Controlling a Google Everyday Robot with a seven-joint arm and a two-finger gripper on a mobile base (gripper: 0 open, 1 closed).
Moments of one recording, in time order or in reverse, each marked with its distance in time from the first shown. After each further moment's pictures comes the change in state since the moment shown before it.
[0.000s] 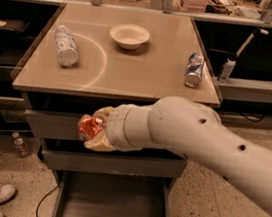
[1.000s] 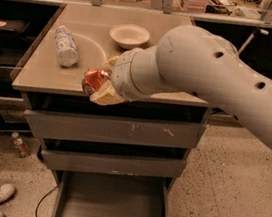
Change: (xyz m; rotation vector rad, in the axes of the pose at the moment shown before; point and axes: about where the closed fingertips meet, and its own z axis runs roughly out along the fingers) arm -0.051 -0.098 -0.041 0.076 0.019 -0.059
